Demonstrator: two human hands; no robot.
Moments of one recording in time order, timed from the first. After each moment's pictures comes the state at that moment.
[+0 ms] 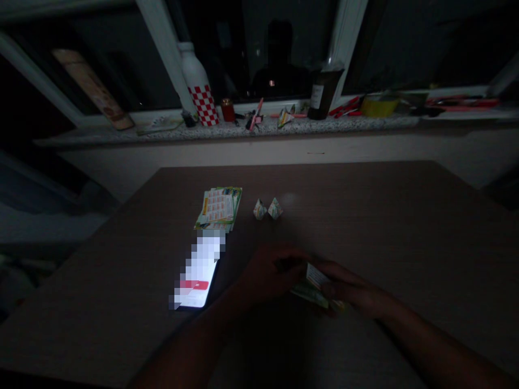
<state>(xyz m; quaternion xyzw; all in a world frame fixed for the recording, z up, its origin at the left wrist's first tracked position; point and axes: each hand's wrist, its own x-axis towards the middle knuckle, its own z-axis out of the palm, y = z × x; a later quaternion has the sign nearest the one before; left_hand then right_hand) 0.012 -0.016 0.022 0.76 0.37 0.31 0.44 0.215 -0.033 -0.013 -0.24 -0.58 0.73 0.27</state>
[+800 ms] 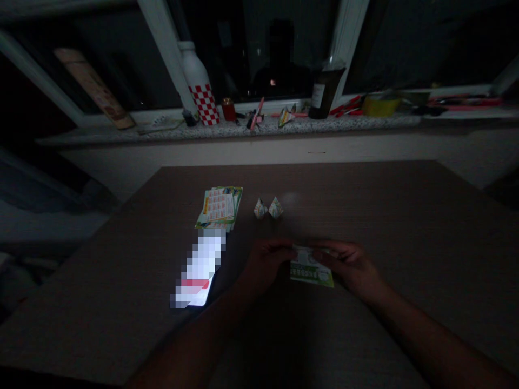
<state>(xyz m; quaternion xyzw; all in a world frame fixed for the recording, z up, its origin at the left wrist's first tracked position) 0.024 -0.008 0.004 0.47 0.45 0.42 0.63 0.210 -0.019 -0.013 -0.41 -0.50 0.61 0.46</state>
